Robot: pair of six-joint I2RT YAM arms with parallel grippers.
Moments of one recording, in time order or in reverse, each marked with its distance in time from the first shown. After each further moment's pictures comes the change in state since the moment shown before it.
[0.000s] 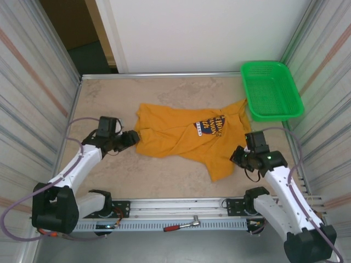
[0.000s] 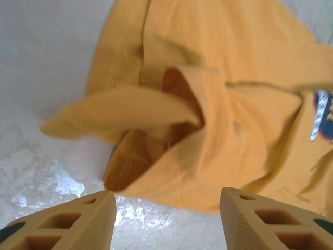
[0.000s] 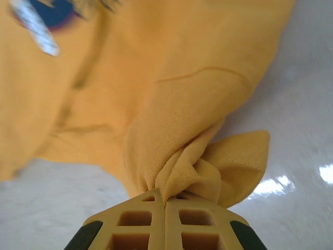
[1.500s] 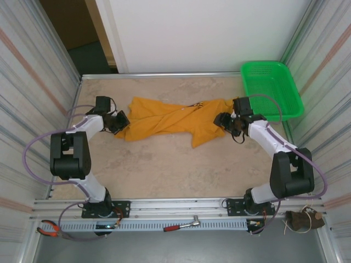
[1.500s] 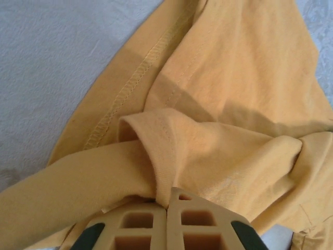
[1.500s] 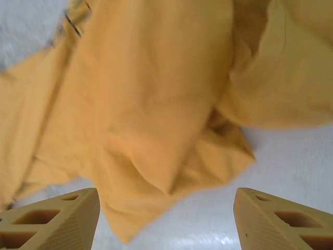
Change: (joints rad) left arm 0.216 0.537 0.351 0.094 0.099 -0.013; right arm -0.036 0.678 0.327 0.446 -0.045 -0.093
